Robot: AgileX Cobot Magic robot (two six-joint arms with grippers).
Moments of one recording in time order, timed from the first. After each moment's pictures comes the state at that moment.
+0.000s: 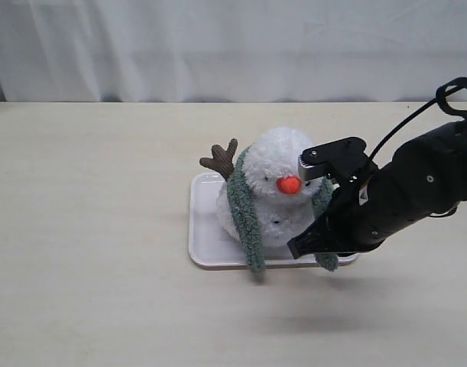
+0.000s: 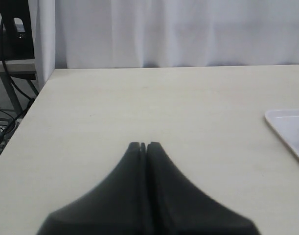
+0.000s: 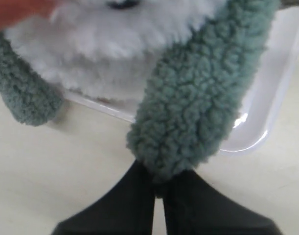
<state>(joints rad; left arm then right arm) -0.06 0.00 0.00 -0.01 0.32 0.03 0.46 1.62 -0.84 -0.04 0.50 0.10</state>
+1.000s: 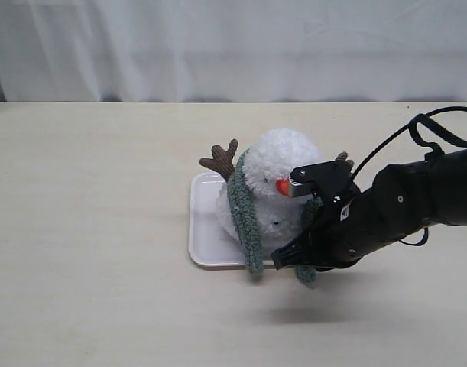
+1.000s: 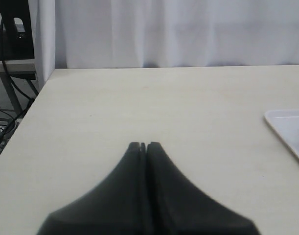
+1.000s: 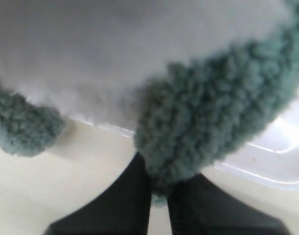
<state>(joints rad) -0.06 0.00 0.00 -0.01 0.32 0.02 0.46 1.74 -0.79 0.18 0.30 -0.03</state>
